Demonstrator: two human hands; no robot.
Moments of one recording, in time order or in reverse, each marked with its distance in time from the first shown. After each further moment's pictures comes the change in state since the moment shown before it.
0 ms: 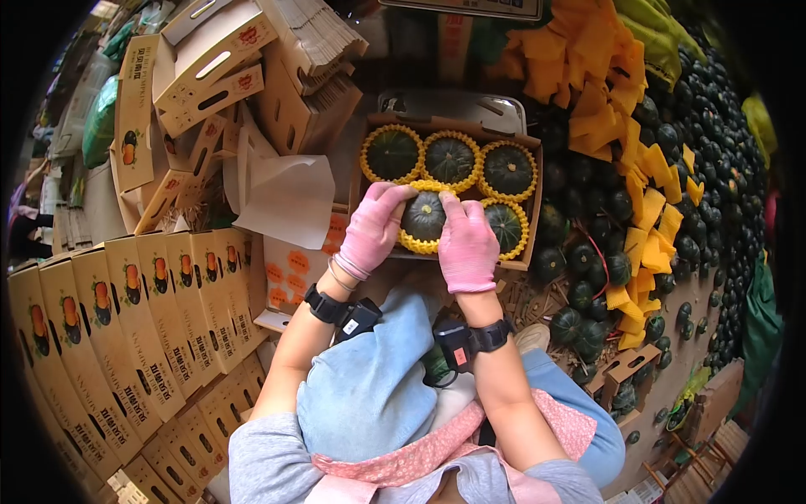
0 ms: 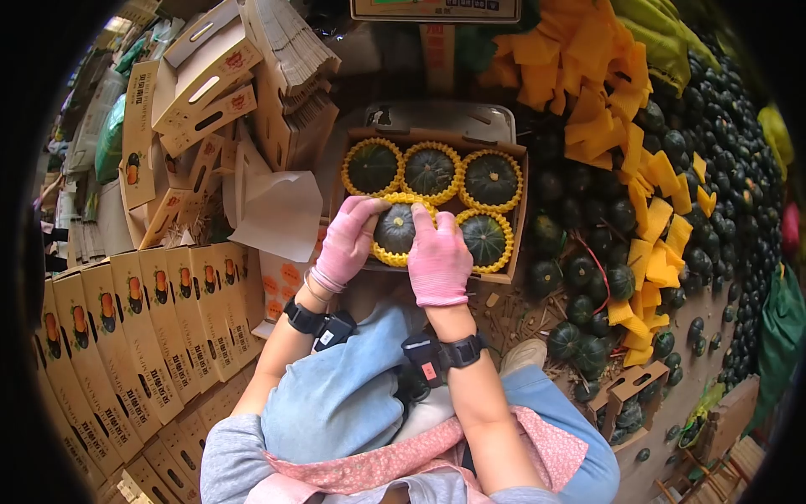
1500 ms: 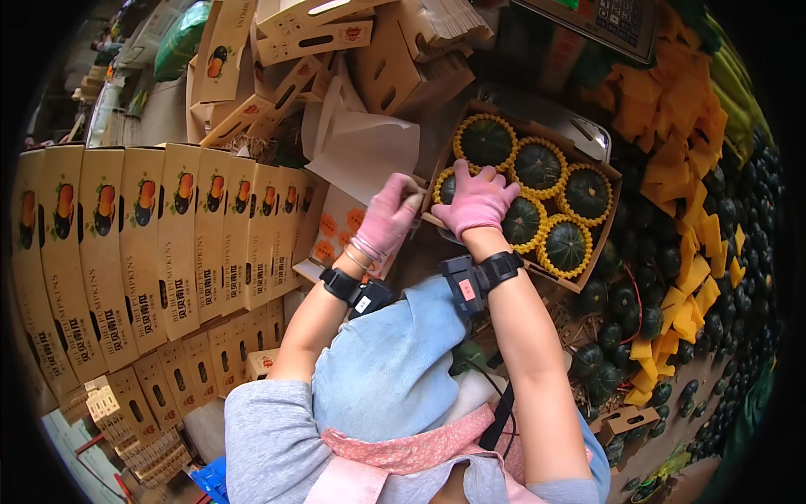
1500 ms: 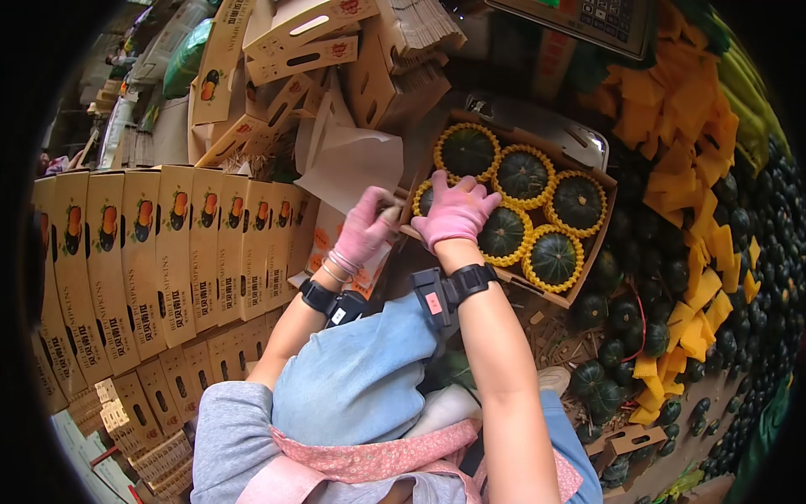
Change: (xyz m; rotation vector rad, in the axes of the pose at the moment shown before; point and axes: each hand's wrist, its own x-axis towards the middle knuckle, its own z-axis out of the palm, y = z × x) left_hand -0.063 -0.028 -0.053 -0.161 0.242 -0.496; right_hand 0.047 -0.078 0.042 -0.357 -0.575 -0.157
